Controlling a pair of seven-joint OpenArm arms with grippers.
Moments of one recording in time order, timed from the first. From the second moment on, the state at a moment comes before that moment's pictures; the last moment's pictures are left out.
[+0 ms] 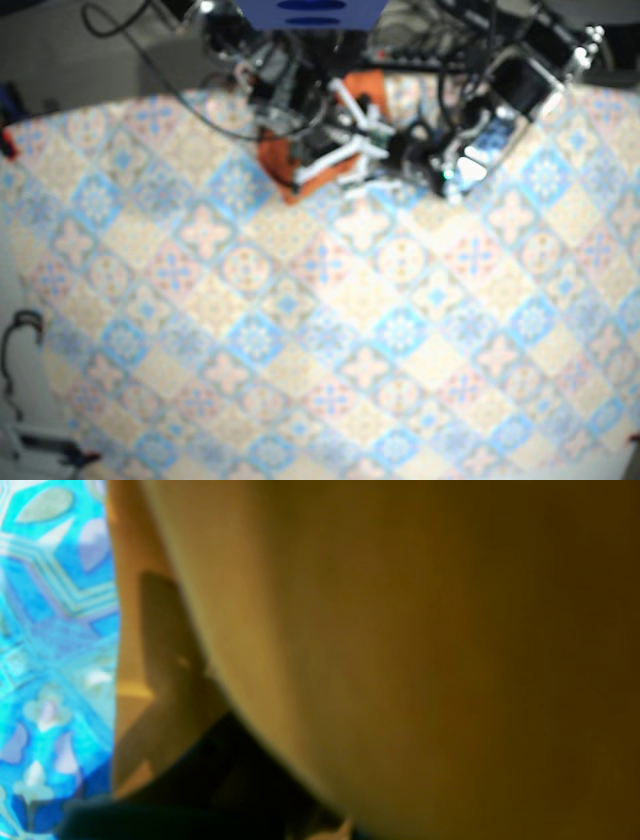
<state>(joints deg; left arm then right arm) -8.2 -22.9 40.7 71.2 -35.0 -39.1 46.4 -11.3 4.3 -40.4 103.4 -23.6 31.2 -52.8</state>
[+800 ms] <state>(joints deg) -5.5 -26.5 33.3 82.2 -27.7 -34.4 49.0 -10.3 3.9 -40.4 99.7 -22.5 31.5 -51.5</state>
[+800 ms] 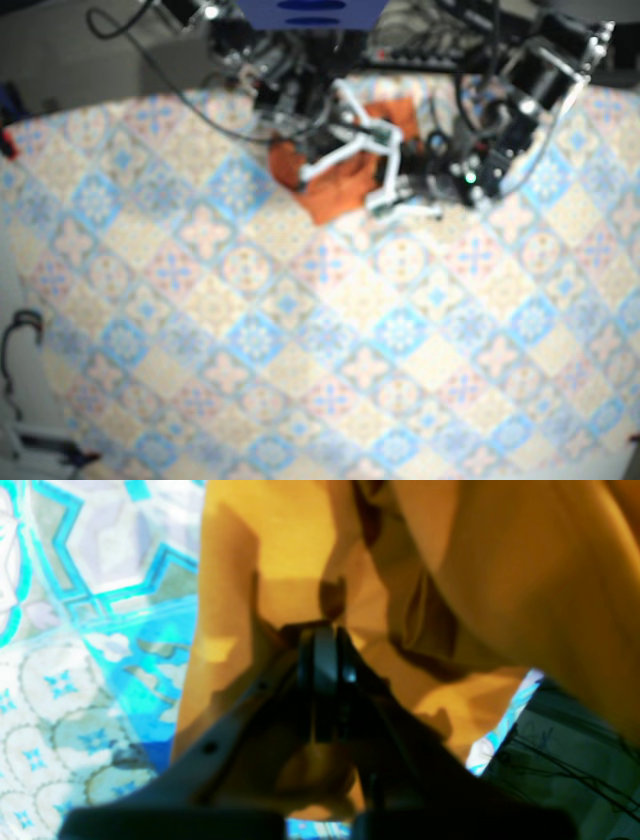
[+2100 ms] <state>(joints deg) 6.5 -29.8 19.1 94.2 -27.5 -34.2 48.1 -8.4 4.0 -40.4 99.6 -22.5 31.5 -51.7</state>
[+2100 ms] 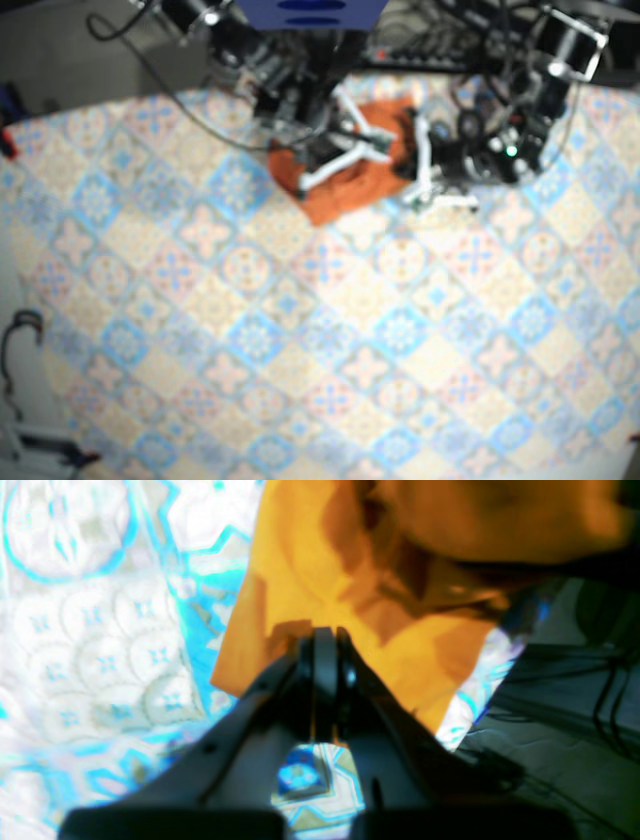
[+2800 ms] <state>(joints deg) 5.1 -23.8 18.6 81.1 -23.3 -34.9 42.5 -5.0 2.9 -45.5 99.4 -22.1 31.5 -52.1</state>
